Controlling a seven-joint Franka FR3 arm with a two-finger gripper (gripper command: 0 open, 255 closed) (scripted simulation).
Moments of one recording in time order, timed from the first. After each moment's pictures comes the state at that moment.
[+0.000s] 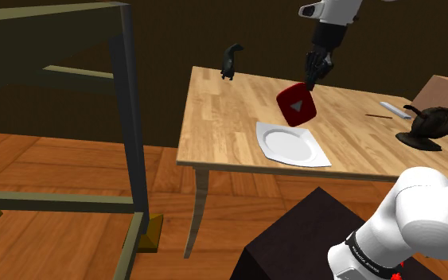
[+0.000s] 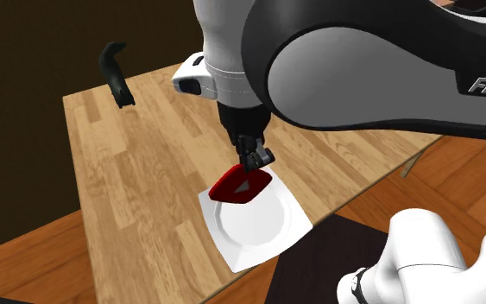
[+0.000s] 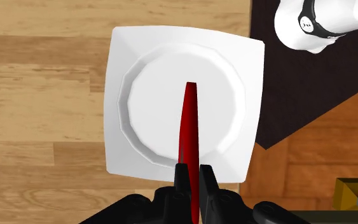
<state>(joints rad) 0.23 -0.50 -0.15 -2.03 -0.11 1.50 -0.82</state>
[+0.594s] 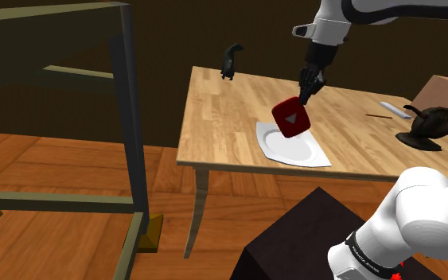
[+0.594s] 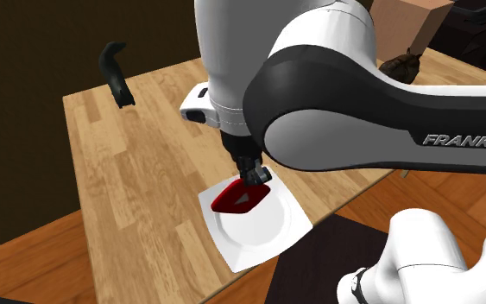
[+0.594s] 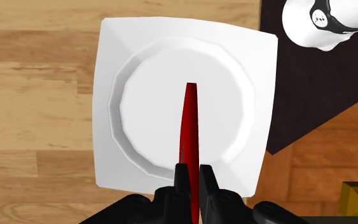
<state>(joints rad) 0.23 -0.53 -0.16 -2.17 -0.11 1.62 -0.81</state>
